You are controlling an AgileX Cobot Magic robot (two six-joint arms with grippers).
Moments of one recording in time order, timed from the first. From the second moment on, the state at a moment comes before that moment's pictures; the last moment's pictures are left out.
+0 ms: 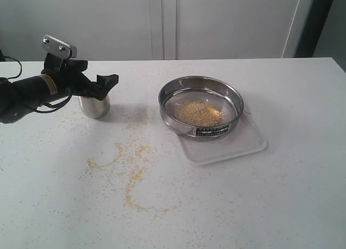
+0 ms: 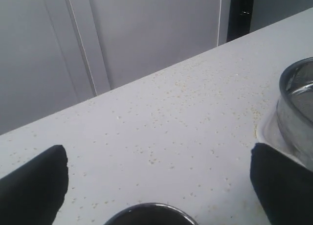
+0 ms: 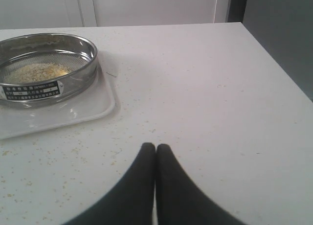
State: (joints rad) left arm -0.15 2.07 -1.15 0.71 -0.75 -0.40; right arm 0.02 0.00 -0.01 -0.04 0.36 0.11
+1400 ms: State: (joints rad) left arm -0.15 1.72 -1.15 1.64 -0.10 -1.44; right arm 0.02 0.00 -0.01 -0.04 0.36 0.11
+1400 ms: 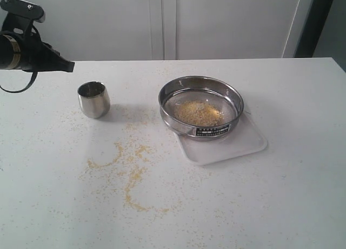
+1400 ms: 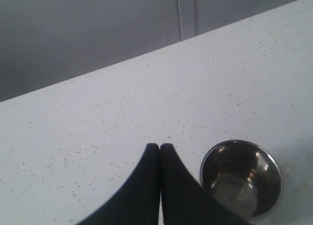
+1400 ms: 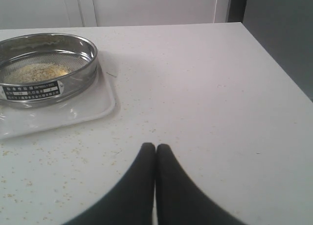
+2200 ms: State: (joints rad) left arm -0.29 1.67 -1.15 1.66 -0.20 -1.77; right arm 0.02 0.00 -0.01 -0.04 0.36 0.11
